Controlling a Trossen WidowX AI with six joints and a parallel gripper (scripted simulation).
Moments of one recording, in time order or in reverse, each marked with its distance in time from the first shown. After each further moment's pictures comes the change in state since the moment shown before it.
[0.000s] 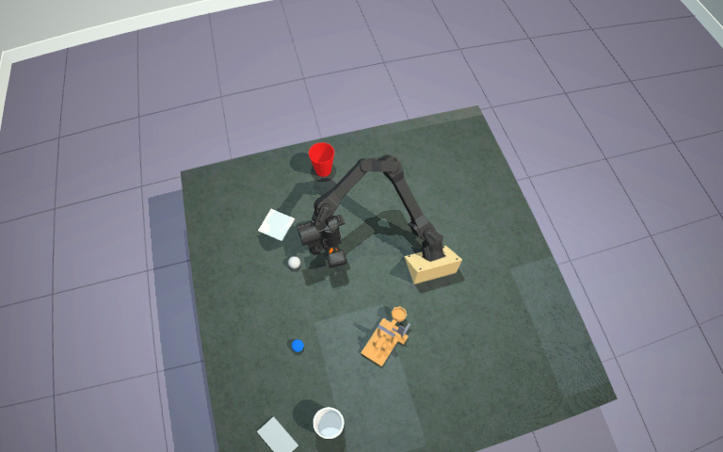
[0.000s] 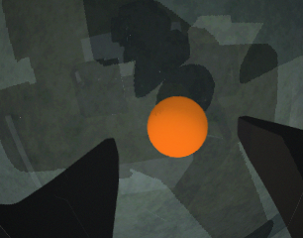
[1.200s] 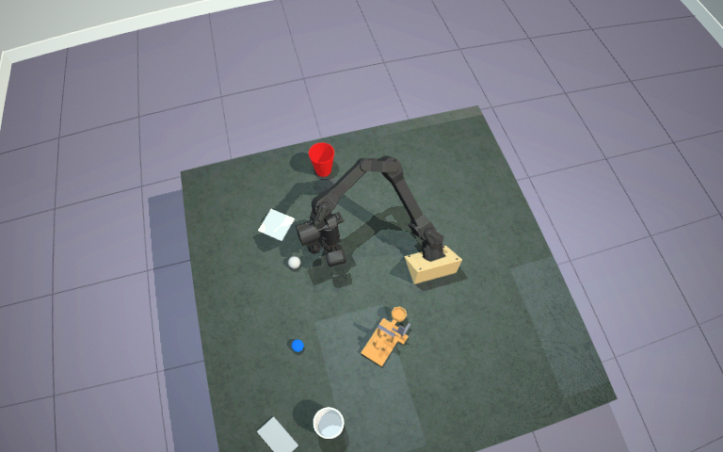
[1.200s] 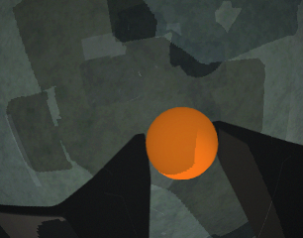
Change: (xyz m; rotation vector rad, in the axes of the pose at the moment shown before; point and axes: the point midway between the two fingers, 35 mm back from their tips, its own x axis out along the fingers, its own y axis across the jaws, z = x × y) arm -0.019 0.003 0.004 -0.009 -0.002 0.000
